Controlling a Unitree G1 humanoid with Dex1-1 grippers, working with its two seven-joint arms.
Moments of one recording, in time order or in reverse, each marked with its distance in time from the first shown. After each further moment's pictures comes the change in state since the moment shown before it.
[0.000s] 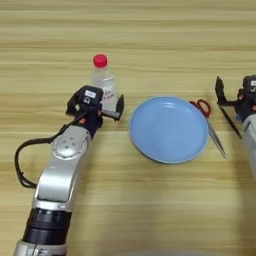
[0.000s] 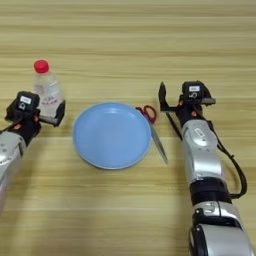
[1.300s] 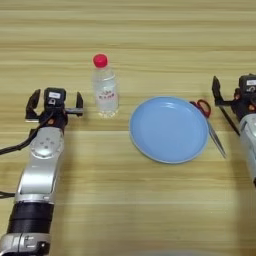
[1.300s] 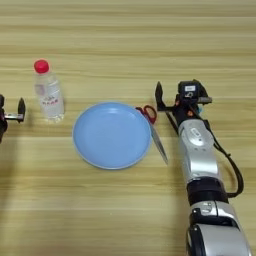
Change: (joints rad) left arm -0.079 0.063 0.162 0.313 0.070 -0.283 0.261; right arm -0.002 0.017 0.007 0.001 -0.033 -0.016 -0.003
